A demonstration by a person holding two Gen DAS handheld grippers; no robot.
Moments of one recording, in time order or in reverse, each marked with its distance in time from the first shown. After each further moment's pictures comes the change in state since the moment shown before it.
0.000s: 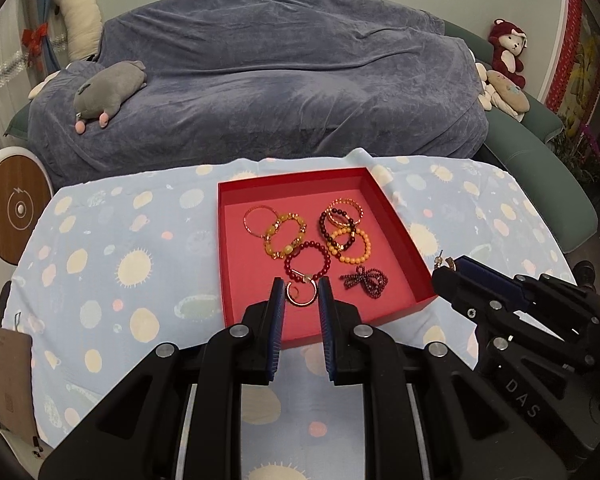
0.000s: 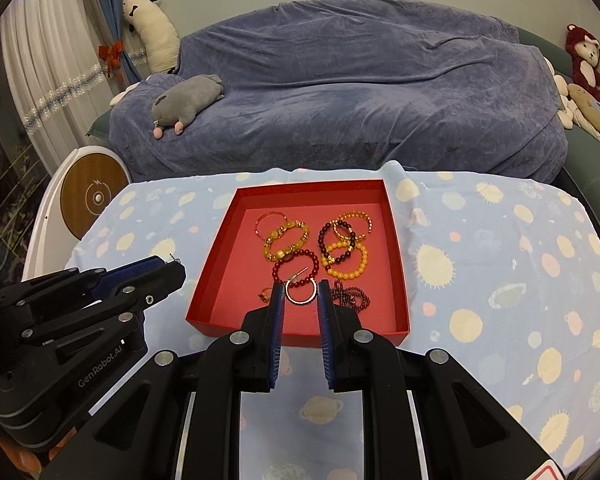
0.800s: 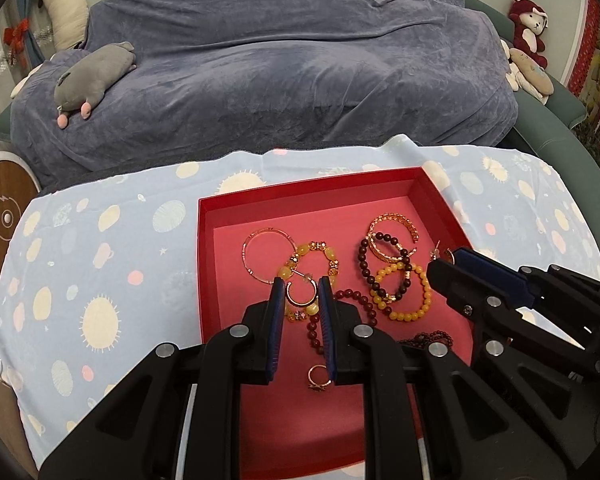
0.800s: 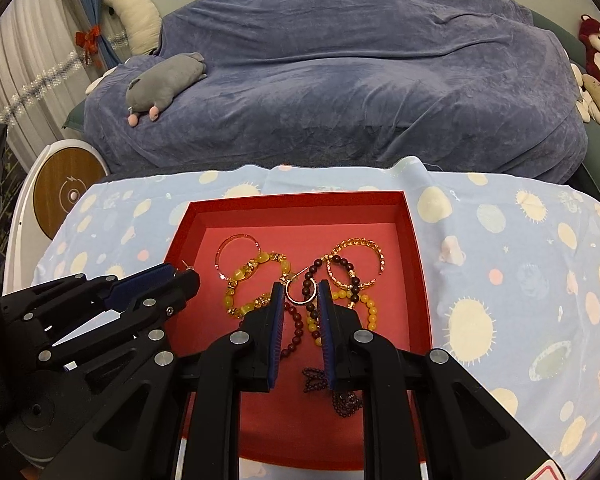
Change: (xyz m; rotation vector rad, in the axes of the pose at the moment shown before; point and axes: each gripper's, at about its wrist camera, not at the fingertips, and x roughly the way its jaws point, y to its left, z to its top) left arm 0.136 0.019 0.047 0.015 0.102 0.043; right arm 0.135 -0.019 0.048 0.008 0.098 -0.022
